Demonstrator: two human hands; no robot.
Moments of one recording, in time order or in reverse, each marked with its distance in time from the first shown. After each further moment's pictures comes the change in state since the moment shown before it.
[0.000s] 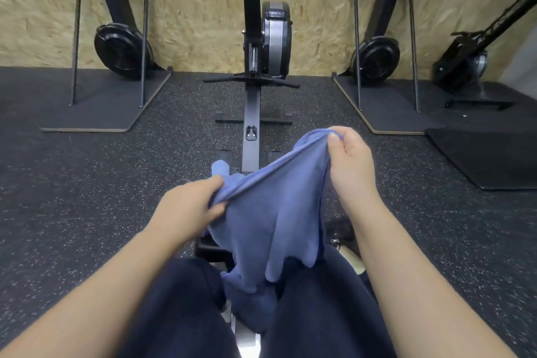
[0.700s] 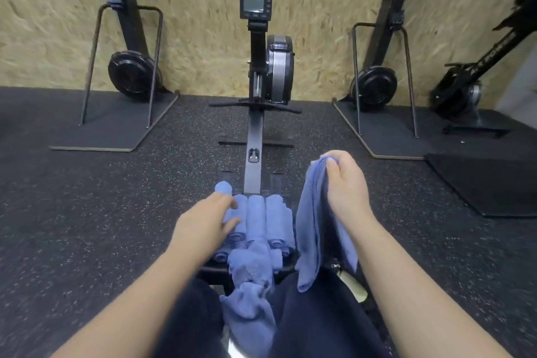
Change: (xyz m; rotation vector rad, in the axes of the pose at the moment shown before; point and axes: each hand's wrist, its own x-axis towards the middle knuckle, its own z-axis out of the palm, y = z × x) left_hand 0.005 0.008 0.016 0.009 0.053 -0.019; right_hand 0.008 0.004 -0.001 -0.181 -0.052 -0.072
